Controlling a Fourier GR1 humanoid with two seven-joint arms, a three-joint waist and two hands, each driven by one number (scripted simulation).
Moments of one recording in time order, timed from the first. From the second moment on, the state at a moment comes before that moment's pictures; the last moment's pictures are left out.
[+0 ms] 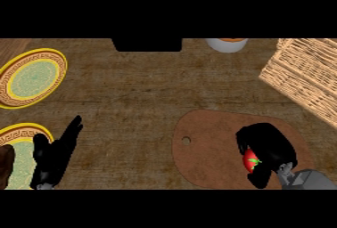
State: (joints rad) left arm 0.09 0.31 -0.11 -1.48 0.17 0.10 0.20; right arm -0.19 -0.53 0.52 -1.68 0.77 0.36 0.43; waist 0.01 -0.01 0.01
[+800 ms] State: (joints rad) left arm 0.05 0.30 -0.13 -1.49 0.16 0.08 0.23; right arm -0.66 -0.13 0.16 -1.29 0.97 0.02 1.05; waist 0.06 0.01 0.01
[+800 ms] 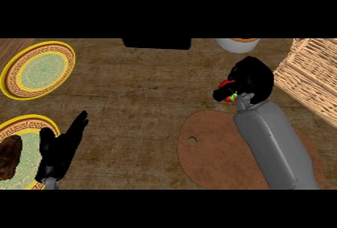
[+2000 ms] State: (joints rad) left arm 0.10 0.30 -0.09 -1.49 0.15 0.08 0.22; right arm -1.19 -0.27 -0.27 -1.16 1.32 -0.22 1.09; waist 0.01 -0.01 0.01
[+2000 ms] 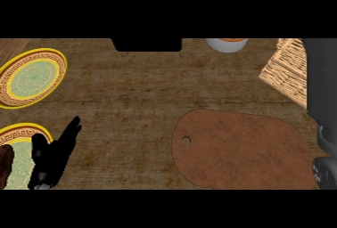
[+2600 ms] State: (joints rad) left arm 0.10 0.29 -0.08 -1.49 0.14 0.07 0.22; right arm -1.15 -0.41 -0.41 -1.00 1.24 -0.25 0.97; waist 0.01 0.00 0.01
